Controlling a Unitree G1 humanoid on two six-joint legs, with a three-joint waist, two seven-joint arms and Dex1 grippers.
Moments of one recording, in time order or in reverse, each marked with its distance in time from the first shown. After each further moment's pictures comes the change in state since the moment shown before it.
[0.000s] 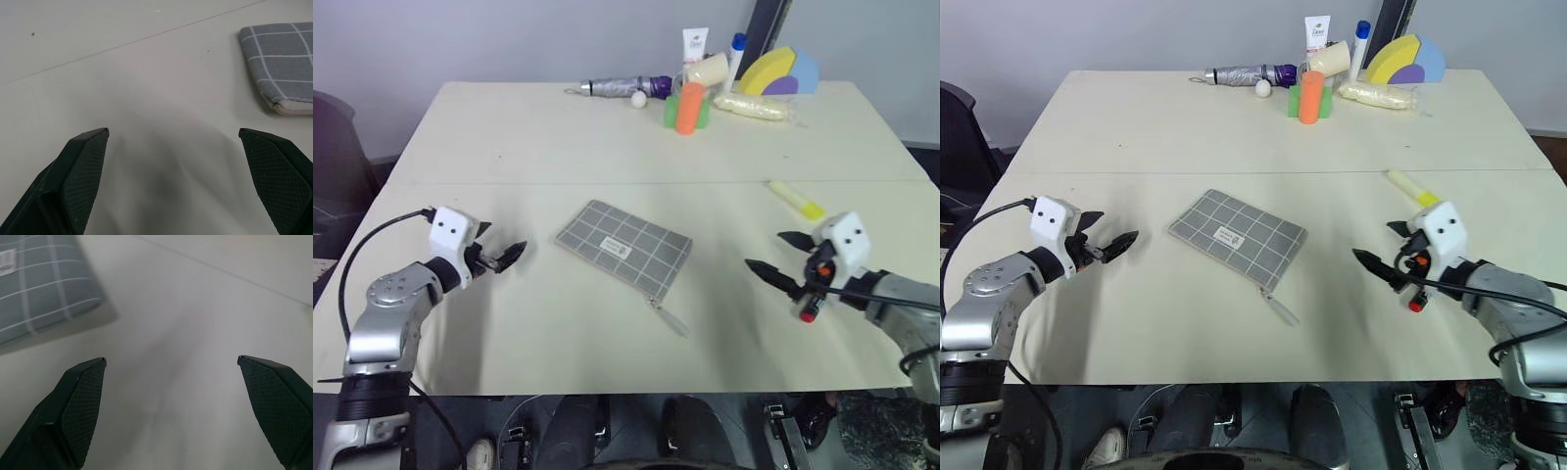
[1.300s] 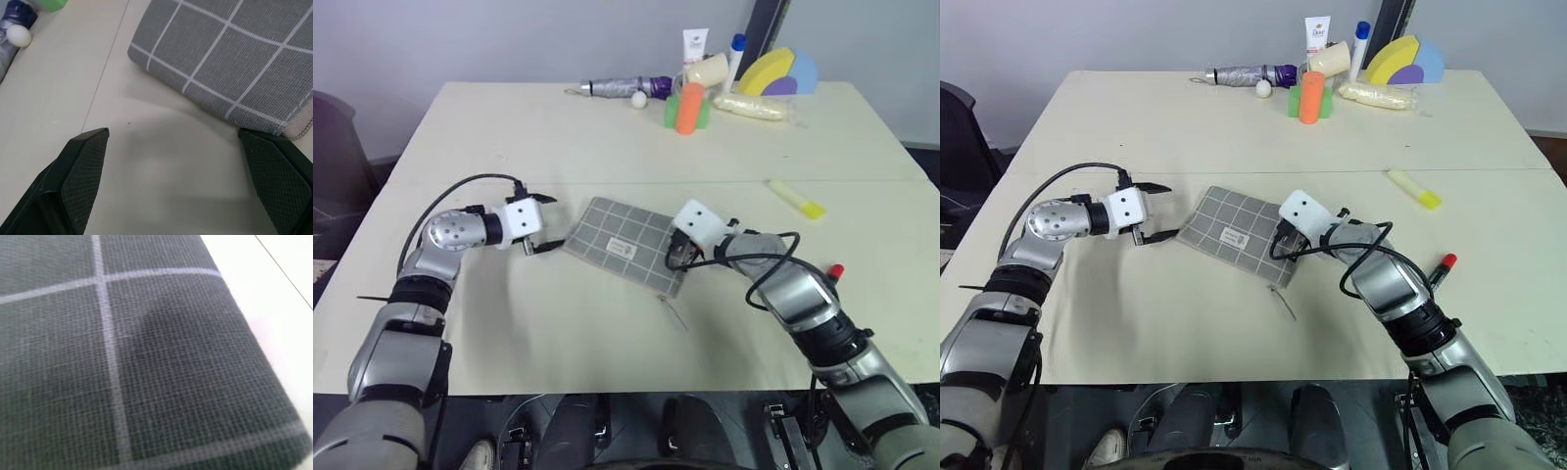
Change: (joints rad) left arm -0.560 -0.010 -0.373 0.856 0.393 -0.956 -0.324; right arm -0.541 0.206 0.648 0.254 -0.468 0.170 -0.200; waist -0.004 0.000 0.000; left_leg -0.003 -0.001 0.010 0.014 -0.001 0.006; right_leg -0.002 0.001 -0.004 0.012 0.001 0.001
